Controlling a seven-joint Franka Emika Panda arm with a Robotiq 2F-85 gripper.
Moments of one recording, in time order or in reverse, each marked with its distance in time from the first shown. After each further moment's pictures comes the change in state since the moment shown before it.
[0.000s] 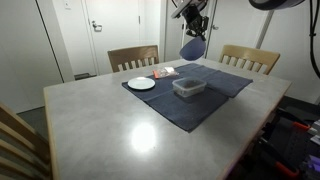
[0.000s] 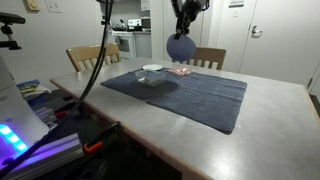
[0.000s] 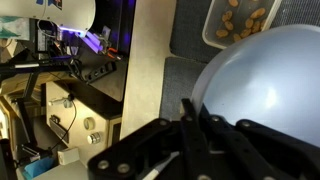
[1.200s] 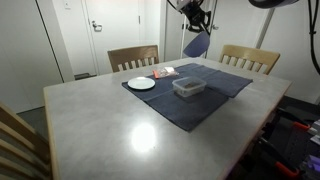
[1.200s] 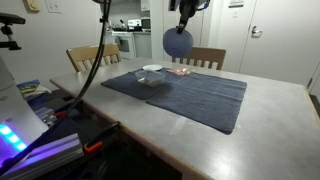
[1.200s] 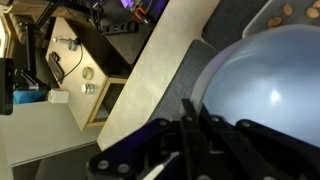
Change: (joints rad) arm 0.053 -0.012 -0.027 0.009 -0.171 -0.046 -0.447
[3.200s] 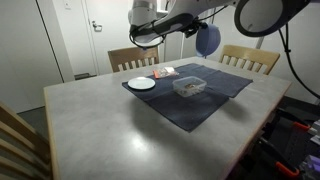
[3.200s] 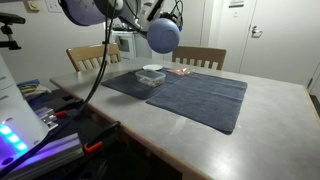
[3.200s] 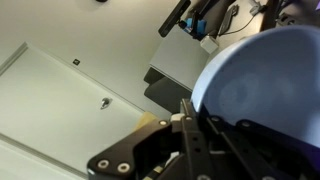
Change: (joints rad) arm 0.336 0.199 -0.013 -0.041 -0.898 -0.113 -1.010
